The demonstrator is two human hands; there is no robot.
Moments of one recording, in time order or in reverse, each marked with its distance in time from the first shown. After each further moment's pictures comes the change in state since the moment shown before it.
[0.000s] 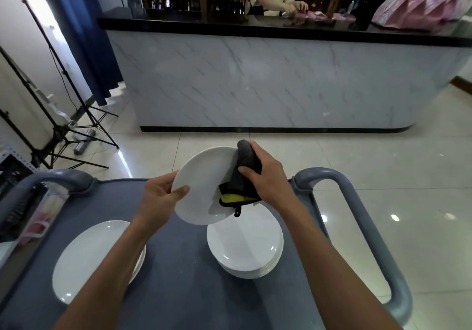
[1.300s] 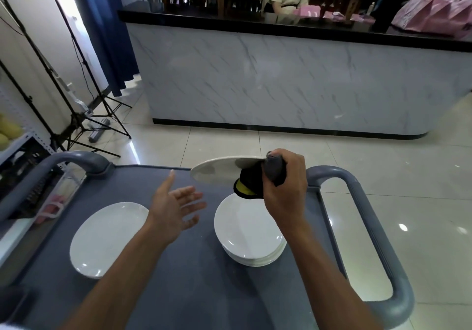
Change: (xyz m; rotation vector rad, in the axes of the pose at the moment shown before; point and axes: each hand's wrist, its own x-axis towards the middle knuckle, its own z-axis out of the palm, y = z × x) left_hand -0.044 0.004 0.008 -0.531 0.130 -0.732; right_hand -0.056 -0.017 0.006 -0.006 0.540 -0.395
